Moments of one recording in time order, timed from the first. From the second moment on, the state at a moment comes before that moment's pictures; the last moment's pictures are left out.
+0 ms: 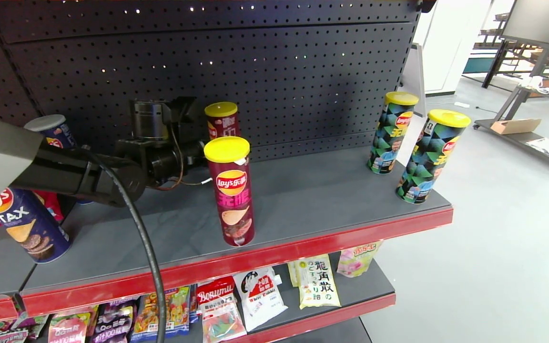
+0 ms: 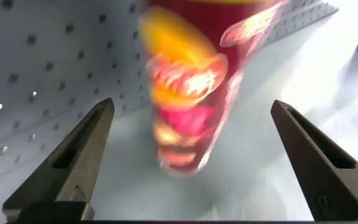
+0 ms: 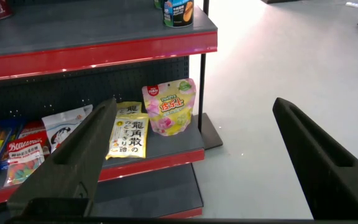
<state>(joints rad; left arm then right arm) -0.31 2.03 -1.24 -0.55 -0.07 -0.05 0.00 0.00 0.00 0.00 0.00 0.00</state>
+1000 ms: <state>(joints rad) -0.20 1.88 -1.03 -0.55 -0.28 0.02 0.00 0.00 0.00 0.00 0.00 0.00</state>
